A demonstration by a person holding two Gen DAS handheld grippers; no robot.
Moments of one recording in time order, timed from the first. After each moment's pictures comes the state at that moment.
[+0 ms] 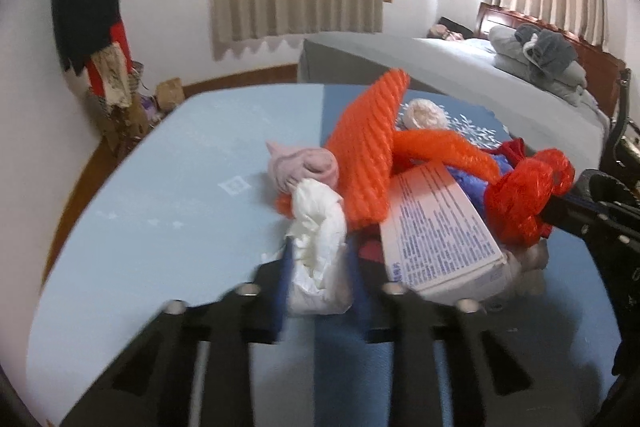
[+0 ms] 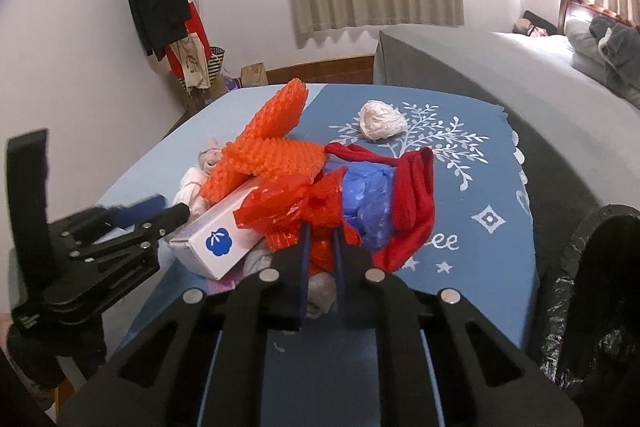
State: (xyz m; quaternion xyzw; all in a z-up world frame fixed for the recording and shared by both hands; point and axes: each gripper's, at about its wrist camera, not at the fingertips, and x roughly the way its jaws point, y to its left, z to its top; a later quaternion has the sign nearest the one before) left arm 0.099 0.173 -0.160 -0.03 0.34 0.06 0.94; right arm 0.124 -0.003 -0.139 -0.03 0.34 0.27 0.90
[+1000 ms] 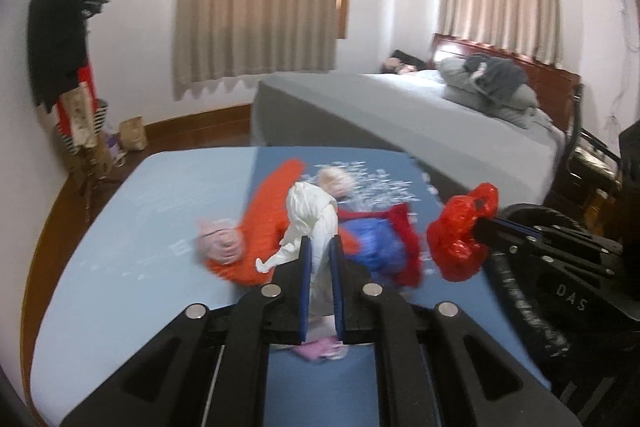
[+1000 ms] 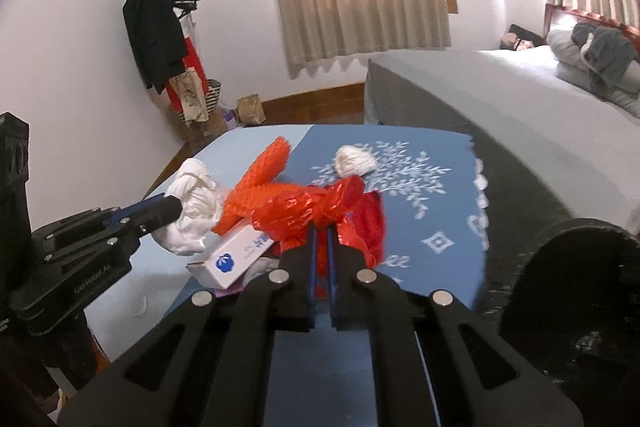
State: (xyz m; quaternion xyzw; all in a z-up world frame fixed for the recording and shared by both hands) left arm 0.074 0.106 -0.082 -0.03 0.27 -0.02 0.96; right arm 0.104 -0.064 -0.092 0.00 0.29 0.26 0.92
